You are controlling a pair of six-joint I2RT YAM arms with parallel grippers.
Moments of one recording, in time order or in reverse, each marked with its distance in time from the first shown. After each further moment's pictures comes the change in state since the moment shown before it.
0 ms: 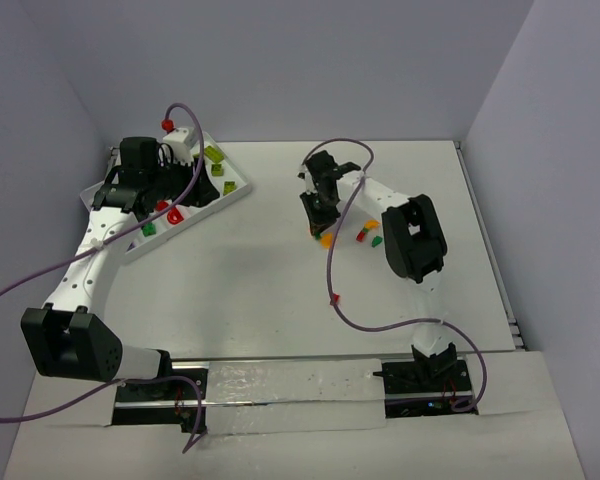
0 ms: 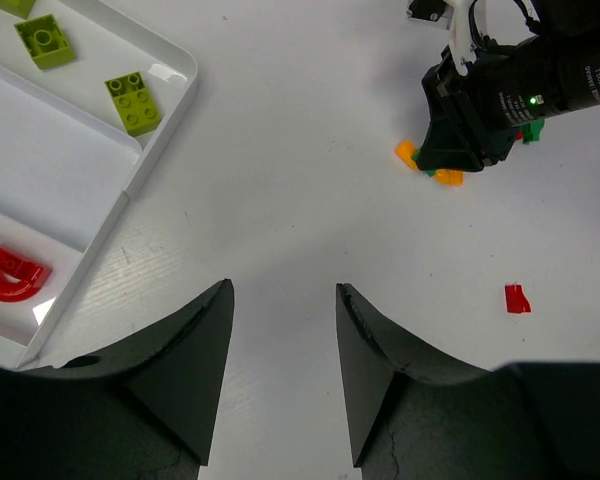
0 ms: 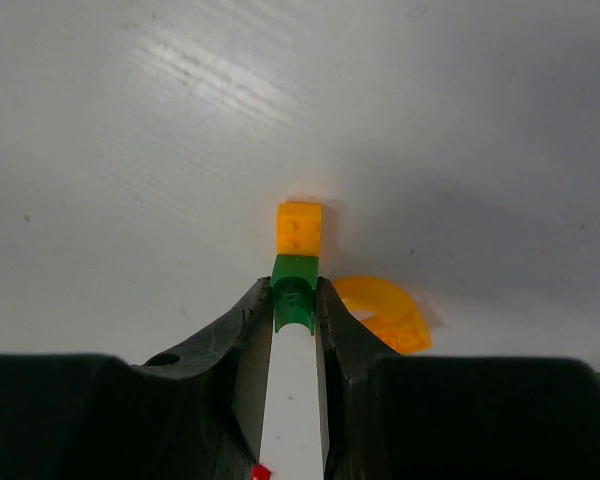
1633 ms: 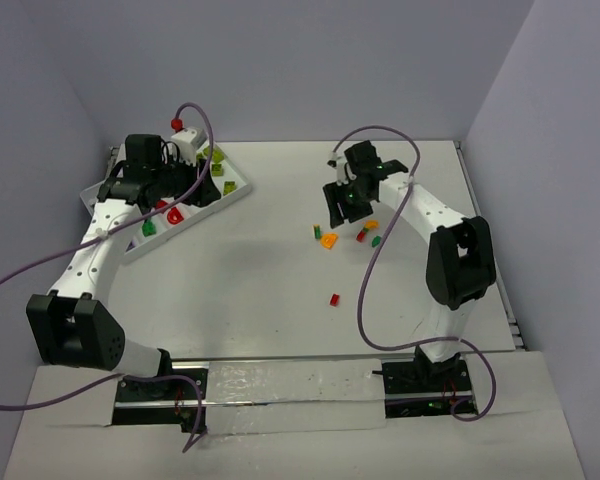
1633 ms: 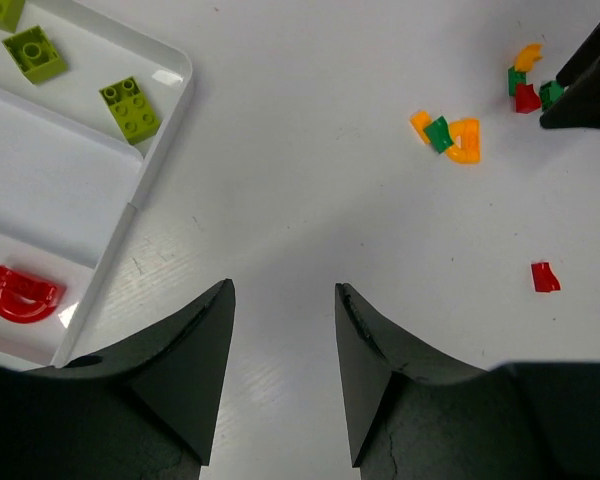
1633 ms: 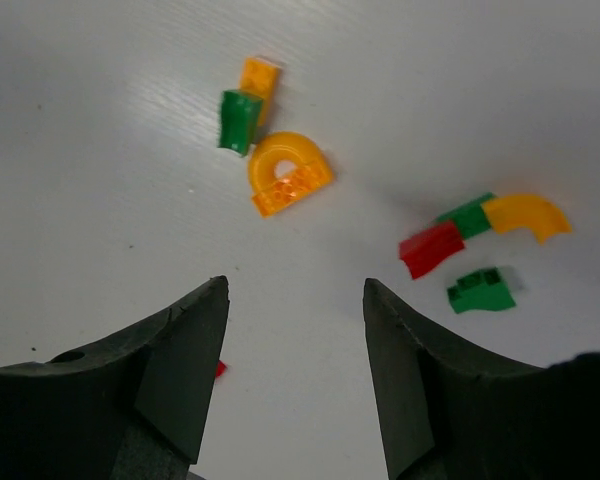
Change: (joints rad) left arm 0.000 0.062 0.042 -0.023 0.033 0.114; right arm -0.137 -0.364 -0.251 0.011 -0.052 -0.105
